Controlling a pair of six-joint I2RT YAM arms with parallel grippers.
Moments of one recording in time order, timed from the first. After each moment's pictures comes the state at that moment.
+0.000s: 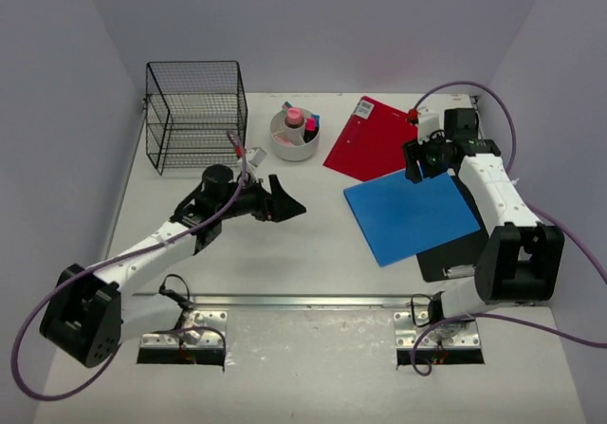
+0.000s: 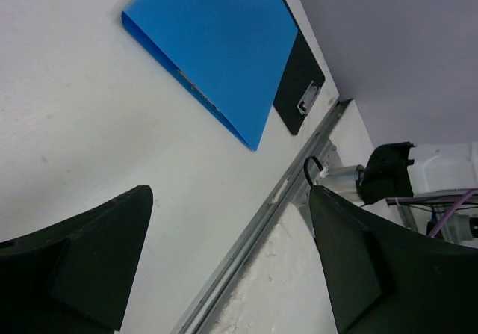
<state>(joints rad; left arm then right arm) -0.44 1.15 0.60 0.18 0.55 -0.65 -0.03 1.49 1.16 -0.61 -0.25 -0.41</state>
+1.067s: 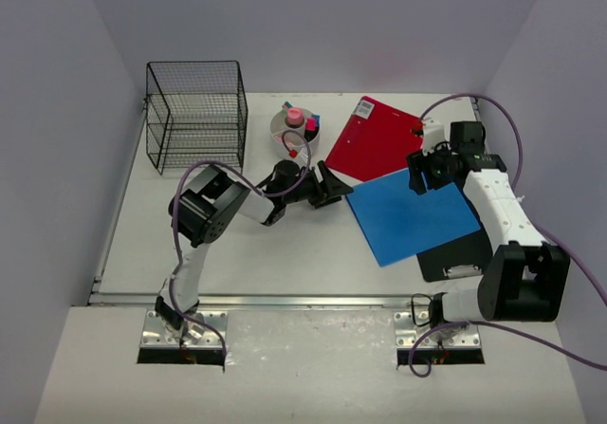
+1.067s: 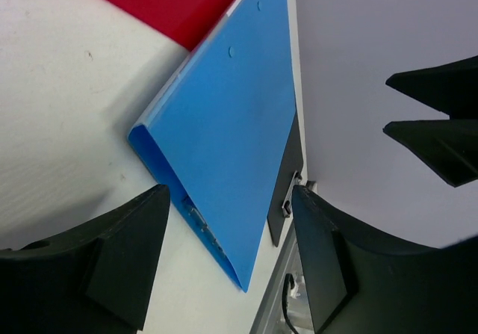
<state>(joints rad) -0.60 2.13 1.00 0.84 0.45 -1.13 -0.06 1.38 1.04 -0.58 -0.27 -0.43</state>
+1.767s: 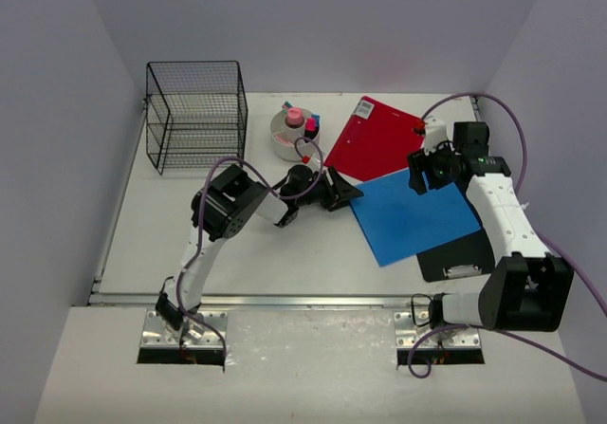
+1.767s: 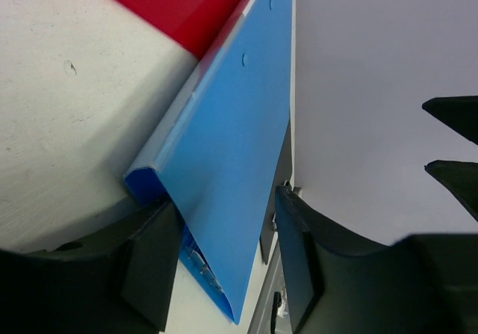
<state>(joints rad) -0.64 2.30 1.13 0.90 0.45 -1.25 -0.06 1.33 1.04 -0.60 -0.29 -0.43</state>
